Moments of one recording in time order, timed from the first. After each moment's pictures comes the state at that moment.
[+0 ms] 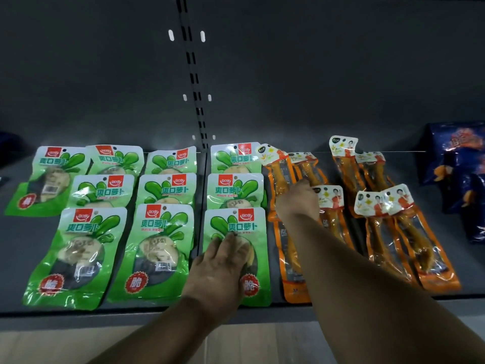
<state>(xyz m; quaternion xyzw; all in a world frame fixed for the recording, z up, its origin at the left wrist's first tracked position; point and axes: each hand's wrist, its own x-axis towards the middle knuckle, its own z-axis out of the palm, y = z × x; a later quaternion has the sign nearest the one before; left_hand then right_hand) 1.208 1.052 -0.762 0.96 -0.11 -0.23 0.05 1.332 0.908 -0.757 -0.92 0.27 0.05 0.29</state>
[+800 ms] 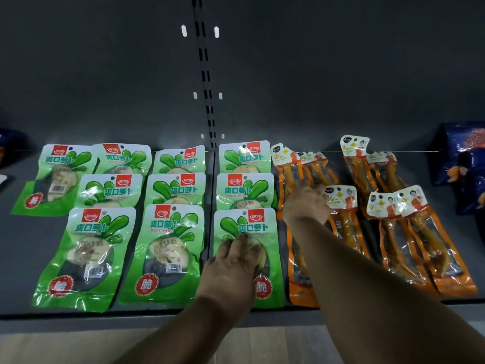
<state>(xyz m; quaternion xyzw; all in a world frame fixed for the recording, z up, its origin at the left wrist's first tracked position) 1.215 1.051 -0.764 0.96 -0.12 -0.24 0.07 1.331 0.917 -0.768 -0.97 0.22 0.06 0.13</state>
